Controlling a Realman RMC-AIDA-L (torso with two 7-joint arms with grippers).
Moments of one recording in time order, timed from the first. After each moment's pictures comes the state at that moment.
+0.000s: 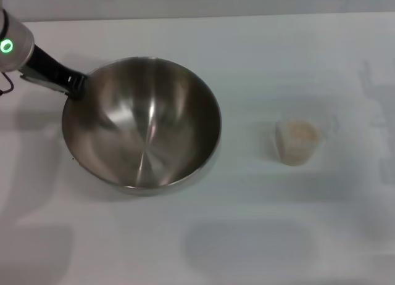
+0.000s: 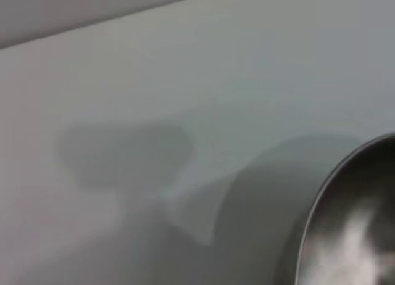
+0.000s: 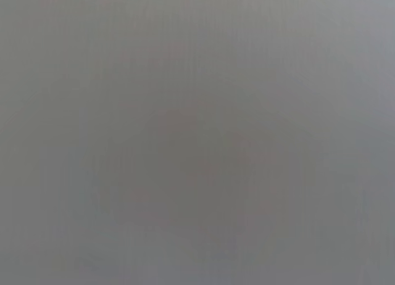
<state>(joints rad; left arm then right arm) -0.78 -2.06 -2.03 -1.21 2.80 -1.52 0.35 0.45 2.08 0.57 0.19 -1.80 -1.56 -0.04</state>
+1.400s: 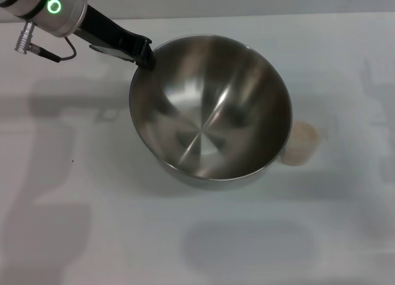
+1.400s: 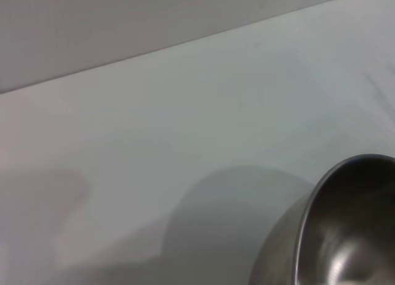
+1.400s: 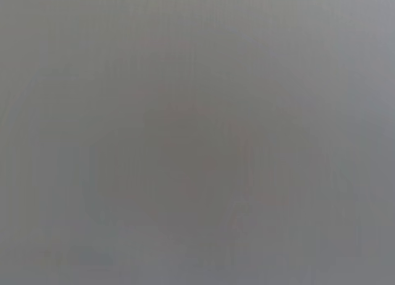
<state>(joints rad) -0.93 -2.06 -2.14 -1.05 2.58 -1.49 0.46 0.45 2.08 0.57 0.19 -1.80 -1.55 -0.04</state>
